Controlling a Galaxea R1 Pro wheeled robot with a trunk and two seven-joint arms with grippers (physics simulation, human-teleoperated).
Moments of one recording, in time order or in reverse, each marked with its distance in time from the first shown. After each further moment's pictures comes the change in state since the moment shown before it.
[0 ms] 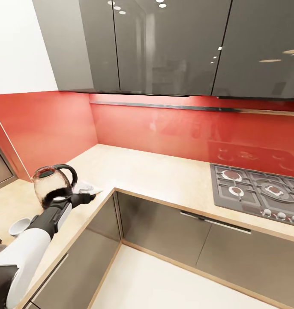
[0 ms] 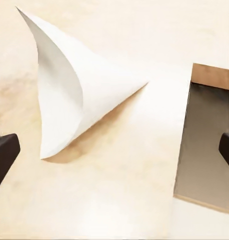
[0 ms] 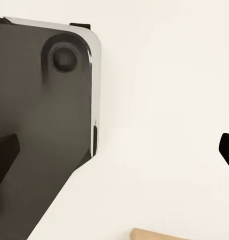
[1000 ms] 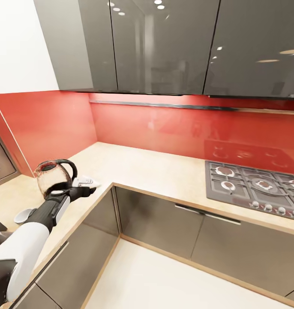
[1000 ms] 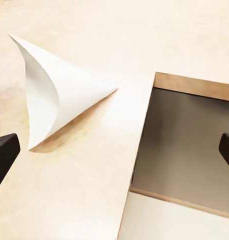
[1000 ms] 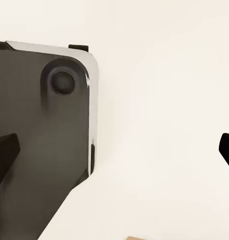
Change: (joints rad) left arm -0.040 0.013 0.002 -0.024 -0.009 0.008 -0.054; right arm 0.001 -0.004 -0.002 -0.061 0.000 0.007 -0.002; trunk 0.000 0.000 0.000
